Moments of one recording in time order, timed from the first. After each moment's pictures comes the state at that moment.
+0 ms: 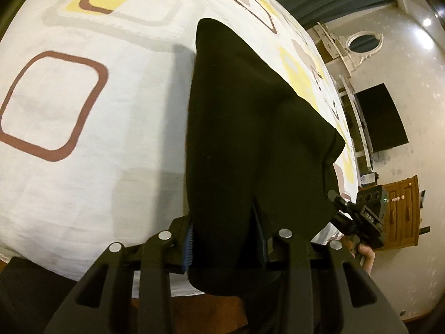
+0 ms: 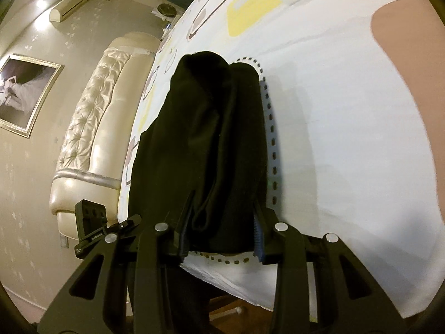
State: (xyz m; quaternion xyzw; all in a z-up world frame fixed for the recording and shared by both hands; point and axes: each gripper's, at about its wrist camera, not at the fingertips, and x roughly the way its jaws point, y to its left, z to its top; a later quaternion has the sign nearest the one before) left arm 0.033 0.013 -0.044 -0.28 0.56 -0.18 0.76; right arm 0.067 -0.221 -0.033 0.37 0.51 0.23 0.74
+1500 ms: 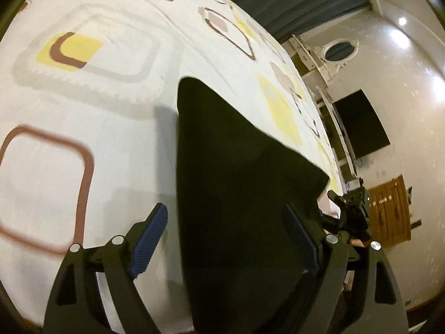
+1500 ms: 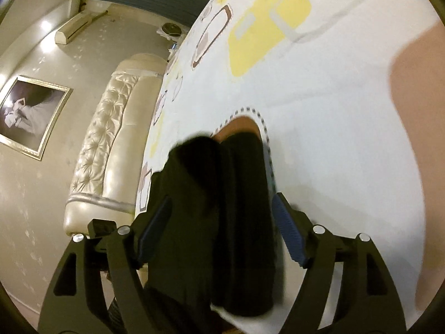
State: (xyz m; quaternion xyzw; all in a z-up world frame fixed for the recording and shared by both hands) left arm 0.102 0.040 -0.033 -0.29 0.50 -0.23 0.78; right arm 0.130 -0.241 -0.031 0.41 0.47 0.23 0.74
